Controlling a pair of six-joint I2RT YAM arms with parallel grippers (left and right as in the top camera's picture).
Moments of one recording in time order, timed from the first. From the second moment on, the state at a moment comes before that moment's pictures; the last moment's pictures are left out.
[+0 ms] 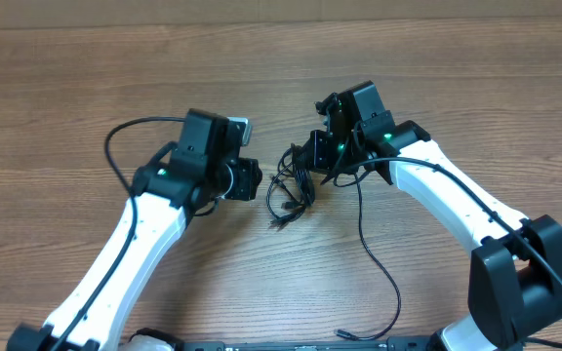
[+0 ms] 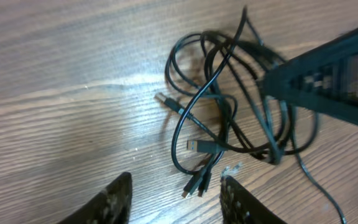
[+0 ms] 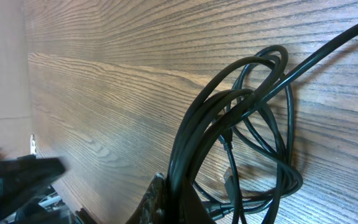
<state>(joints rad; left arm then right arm) -0.34 1.42 1.07 -0.70 0.23 -0.24 0.43 1.74 1.24 -0.52 -0.55 0.54</state>
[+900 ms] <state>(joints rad) -0.36 1.86 1.07 -0.37 0.43 -0.17 0.43 1.74 1.24 -0.52 -0.55 0.54</state>
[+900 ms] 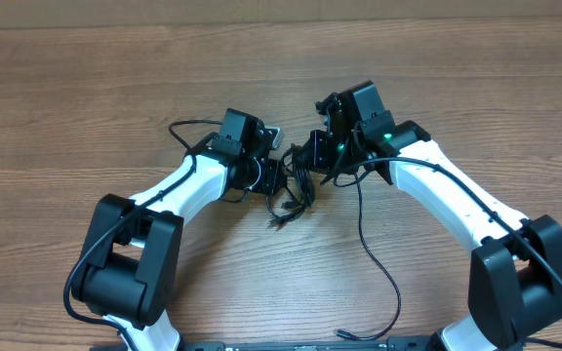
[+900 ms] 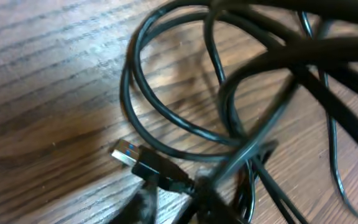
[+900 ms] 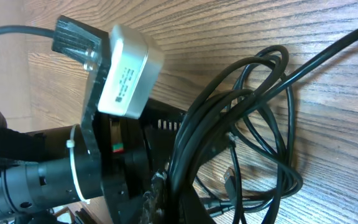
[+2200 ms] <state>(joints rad) -0.36 1.54 1.07 -0.65 0.44 -0.09 0.43 1.74 1.23 -0.54 -0.49 0.54</state>
